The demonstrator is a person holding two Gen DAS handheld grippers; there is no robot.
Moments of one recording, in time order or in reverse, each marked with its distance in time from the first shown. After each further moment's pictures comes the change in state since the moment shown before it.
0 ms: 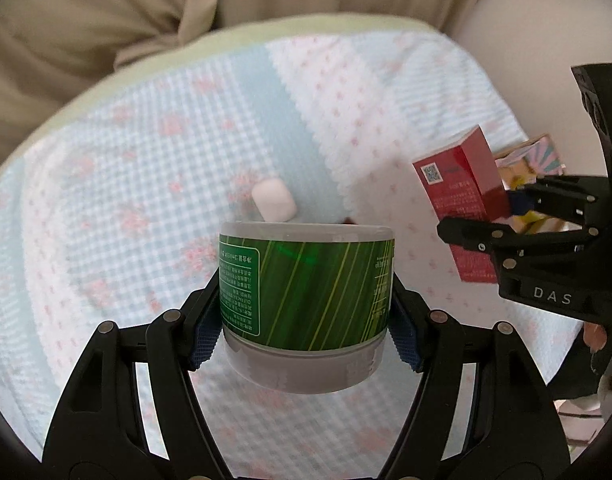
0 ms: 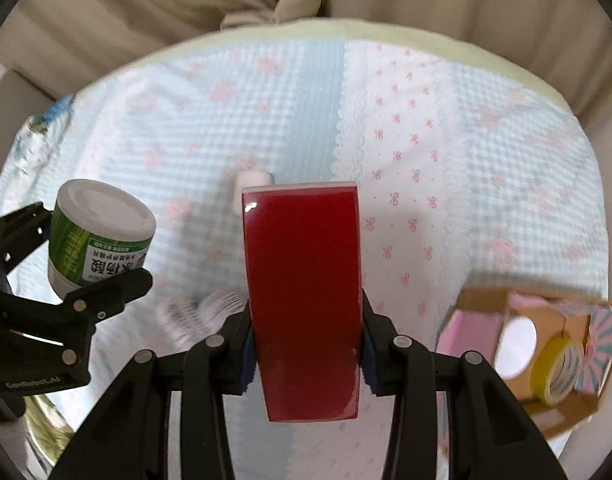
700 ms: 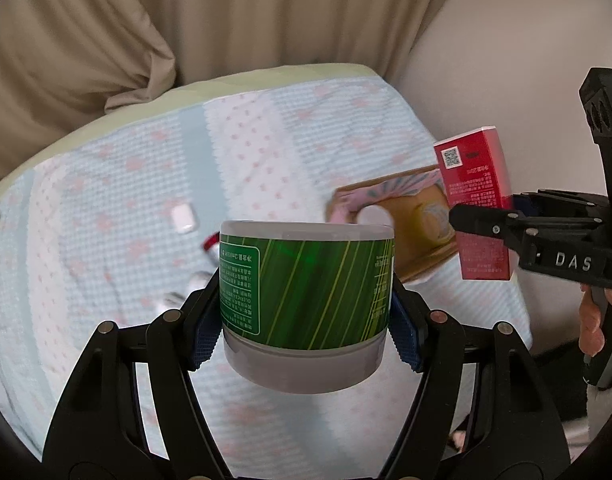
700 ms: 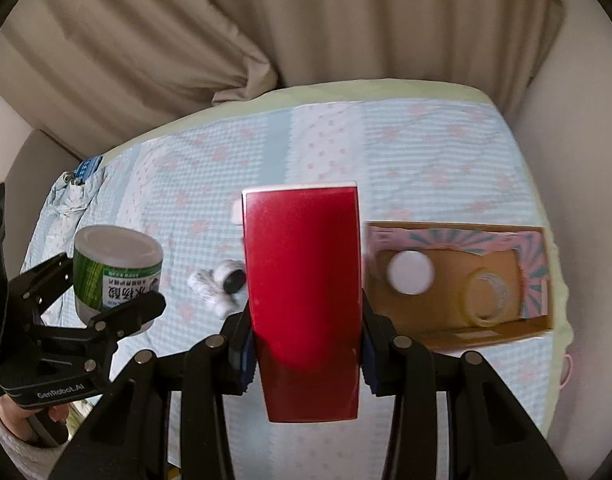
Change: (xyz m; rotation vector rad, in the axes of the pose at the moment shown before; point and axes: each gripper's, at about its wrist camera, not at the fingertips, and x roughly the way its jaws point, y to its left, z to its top) left arm -0.126 -0.193 -0.023 -0.053 -0.134 -0.019; right arm -0.179 -0.095 -0.102 0.121 -0.167 0.047
